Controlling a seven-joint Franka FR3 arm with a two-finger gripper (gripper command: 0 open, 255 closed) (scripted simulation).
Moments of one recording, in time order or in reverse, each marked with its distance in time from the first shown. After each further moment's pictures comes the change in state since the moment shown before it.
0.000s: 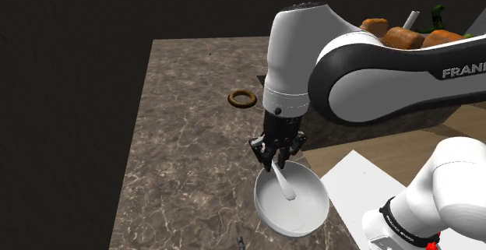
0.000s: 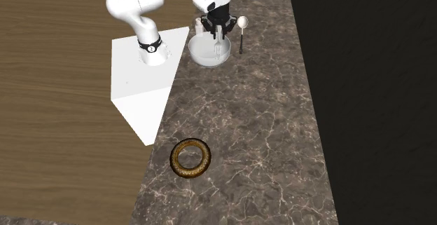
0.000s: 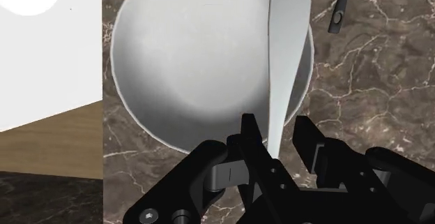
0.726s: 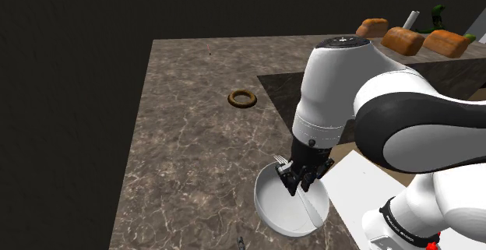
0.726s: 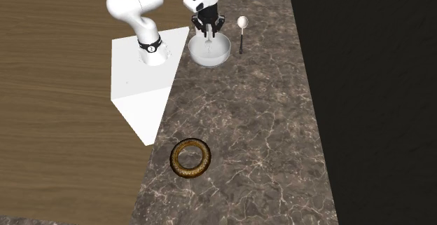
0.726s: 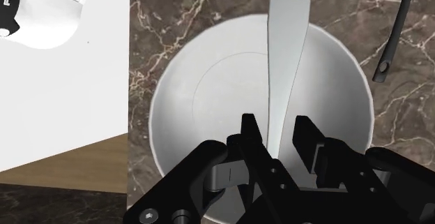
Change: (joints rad) arm 0.073 -0.203 0.010 -0.241 0.095 0.040 -0.009
